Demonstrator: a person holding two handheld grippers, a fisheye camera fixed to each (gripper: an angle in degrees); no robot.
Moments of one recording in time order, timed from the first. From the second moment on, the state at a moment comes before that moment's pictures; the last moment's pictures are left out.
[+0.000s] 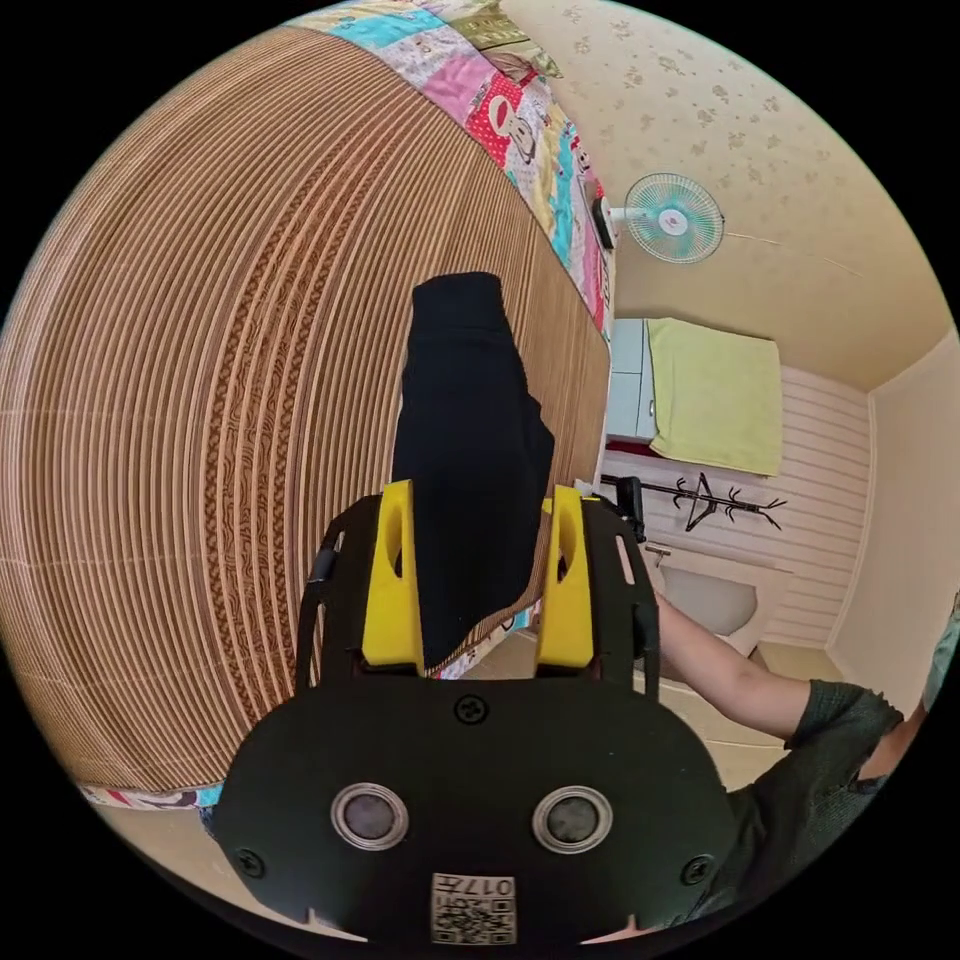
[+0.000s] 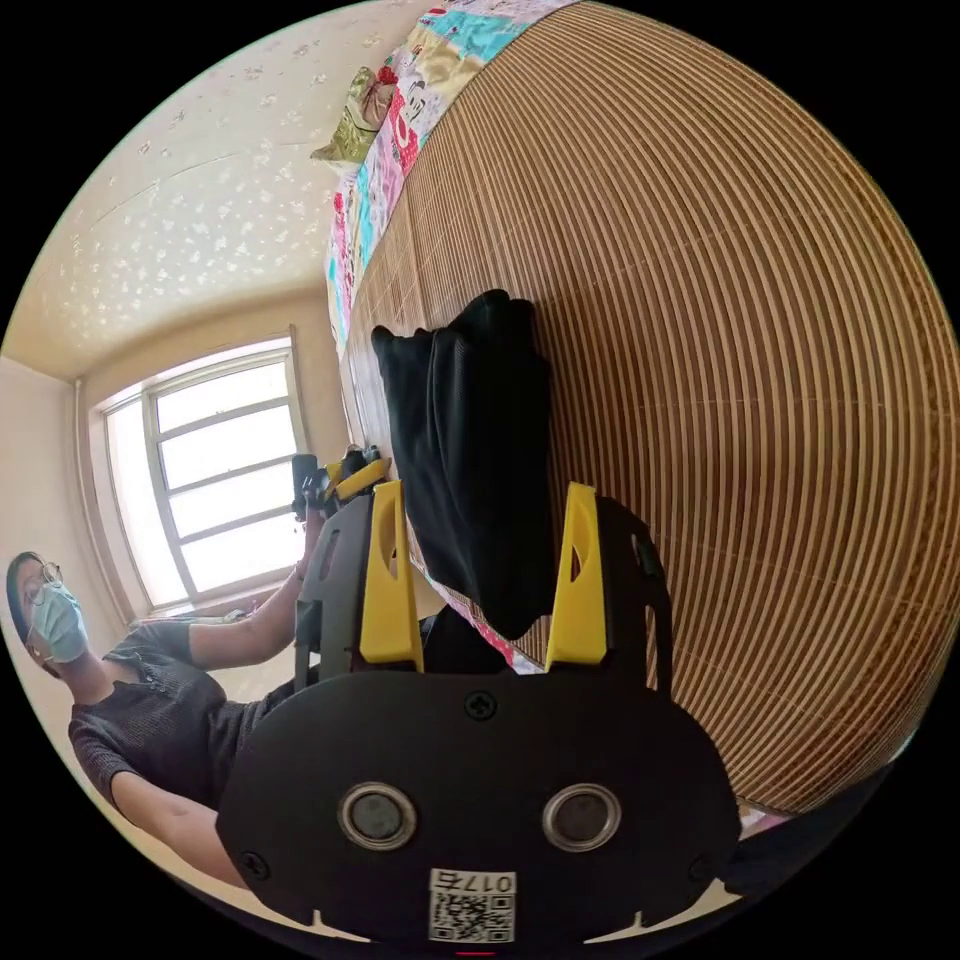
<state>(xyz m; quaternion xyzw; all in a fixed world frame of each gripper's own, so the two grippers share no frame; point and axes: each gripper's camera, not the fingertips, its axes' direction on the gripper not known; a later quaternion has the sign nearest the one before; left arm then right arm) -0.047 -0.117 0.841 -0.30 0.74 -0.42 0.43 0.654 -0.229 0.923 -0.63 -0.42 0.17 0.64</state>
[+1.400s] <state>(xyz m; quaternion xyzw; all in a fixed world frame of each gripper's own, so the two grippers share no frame) 0.131 -0.317 0.585 -0.43 0.80 0.10 0.41 1.004 -0.325 0.471 -0.53 0.04 0.21 0.82</state>
